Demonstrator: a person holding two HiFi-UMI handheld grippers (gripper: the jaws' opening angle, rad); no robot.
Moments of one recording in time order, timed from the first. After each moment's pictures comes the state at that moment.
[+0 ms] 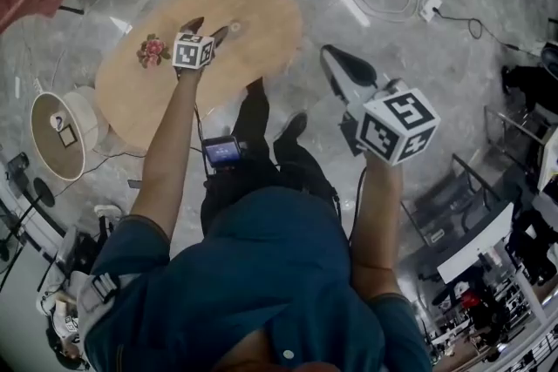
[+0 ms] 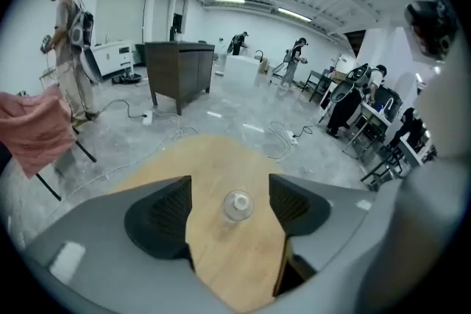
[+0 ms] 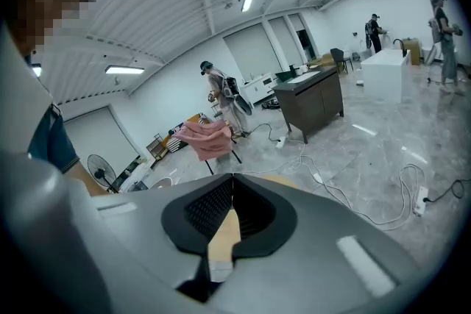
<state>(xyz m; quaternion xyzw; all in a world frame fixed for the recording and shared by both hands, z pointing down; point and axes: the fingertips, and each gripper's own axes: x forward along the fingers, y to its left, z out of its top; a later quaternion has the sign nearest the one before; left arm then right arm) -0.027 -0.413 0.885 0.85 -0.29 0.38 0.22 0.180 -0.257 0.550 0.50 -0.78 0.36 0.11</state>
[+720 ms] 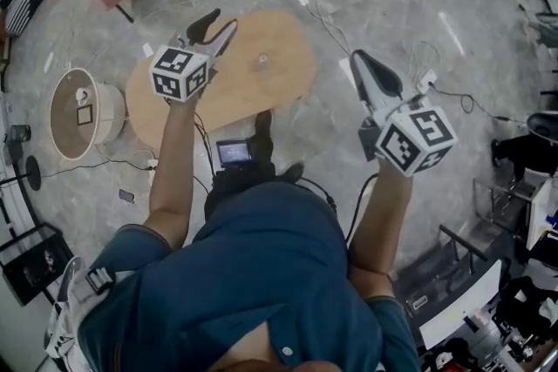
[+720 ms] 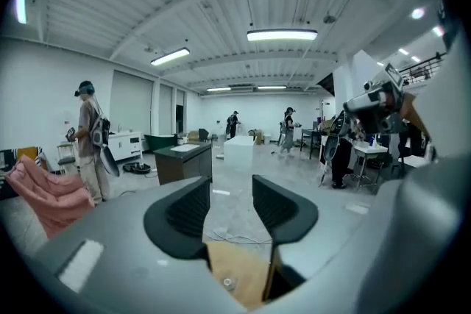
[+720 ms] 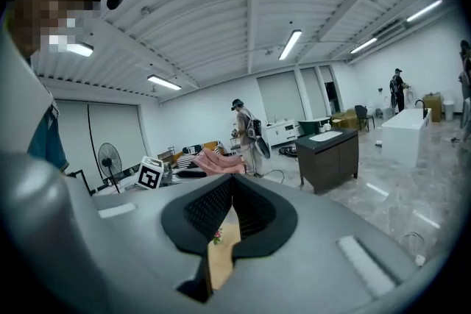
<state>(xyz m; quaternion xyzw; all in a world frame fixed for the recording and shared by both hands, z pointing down) -0.041 -0.344 0.457 0.93 -0.35 0.13 0.05 0.165 -0.201 0.362 0.50 -0.85 0.18 0.06</state>
